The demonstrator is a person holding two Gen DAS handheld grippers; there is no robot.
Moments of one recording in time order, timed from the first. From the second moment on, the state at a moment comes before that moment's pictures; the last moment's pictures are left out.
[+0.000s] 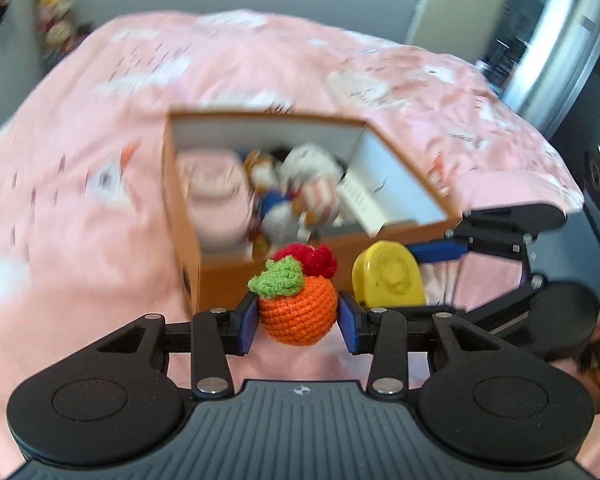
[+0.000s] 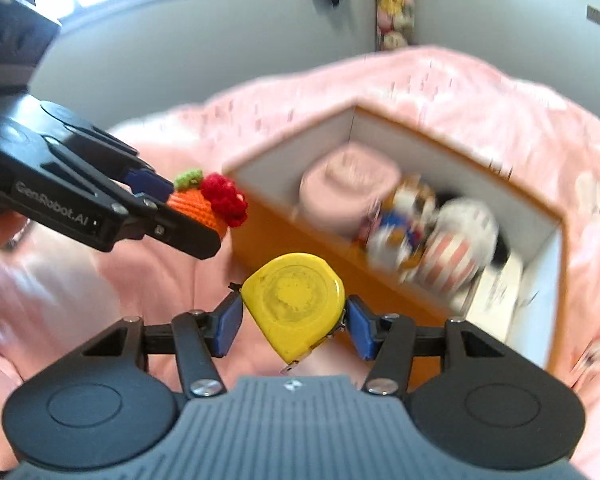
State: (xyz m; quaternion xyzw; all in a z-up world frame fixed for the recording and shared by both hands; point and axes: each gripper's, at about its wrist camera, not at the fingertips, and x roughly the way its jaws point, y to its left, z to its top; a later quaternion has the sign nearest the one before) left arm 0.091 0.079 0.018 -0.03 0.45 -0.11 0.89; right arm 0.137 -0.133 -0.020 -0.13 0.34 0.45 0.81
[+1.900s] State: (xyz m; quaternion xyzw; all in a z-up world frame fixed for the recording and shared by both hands) left arm 0.162 0.141 -0.010 -0.13 0.44 0.03 0.89; right arm 0.299 -0.042 -0.106 0.02 0.60 0.46 0.65
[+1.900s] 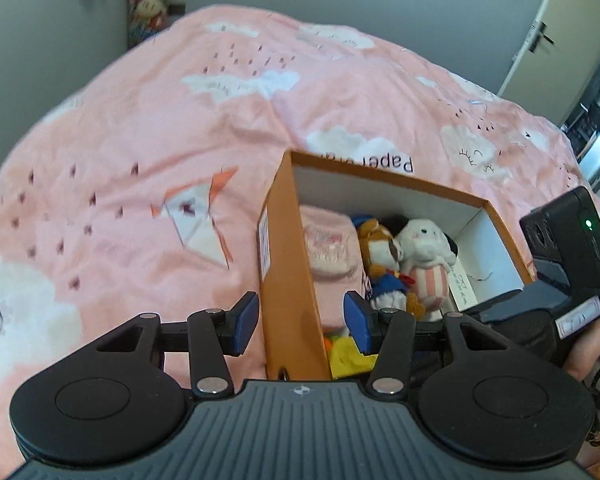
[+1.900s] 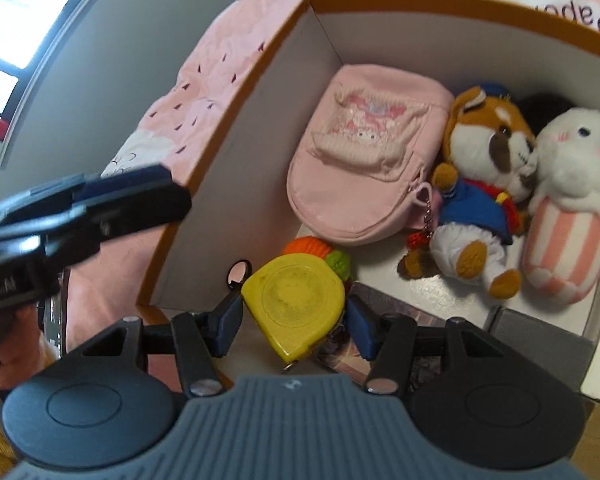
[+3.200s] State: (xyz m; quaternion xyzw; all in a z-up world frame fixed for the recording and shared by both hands) left arm 0.110 0.080 0.019 -0.12 0.38 0.03 0.91; right arm 0.220 -0.147 0.007 -0.01 0.40 0.33 0.86
